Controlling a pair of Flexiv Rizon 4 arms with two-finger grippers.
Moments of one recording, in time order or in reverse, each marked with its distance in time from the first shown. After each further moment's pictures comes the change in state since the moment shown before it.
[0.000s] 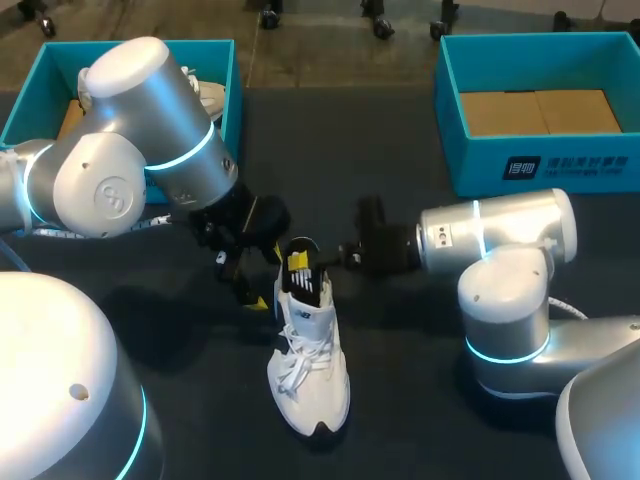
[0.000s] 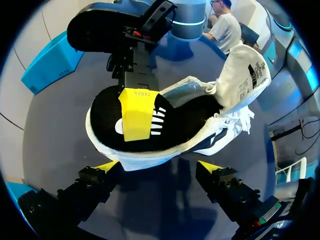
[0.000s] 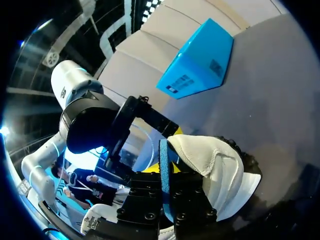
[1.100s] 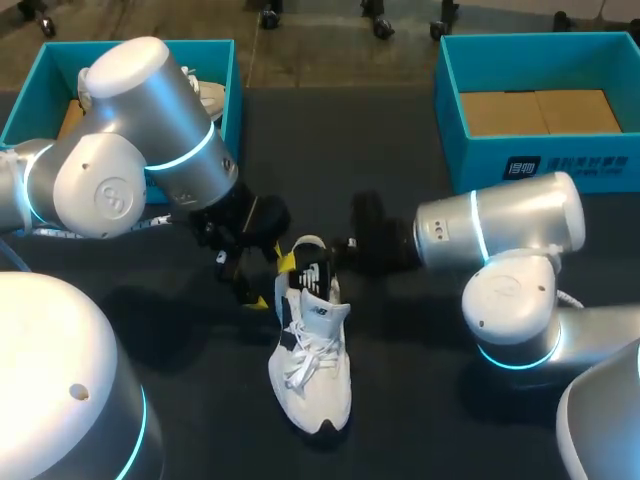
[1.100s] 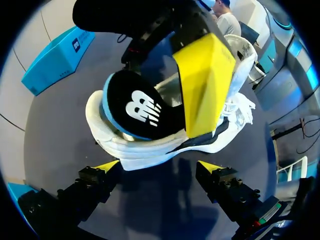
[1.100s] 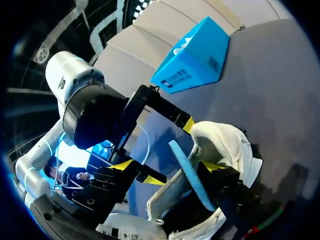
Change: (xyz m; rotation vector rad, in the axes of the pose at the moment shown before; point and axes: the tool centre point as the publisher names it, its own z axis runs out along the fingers) left arm -0.001 0.000 -0.001 -0.005 -0.011 0.008; right arm 0.021 -0.007 -0.008 0.042 -0.114 -0.022
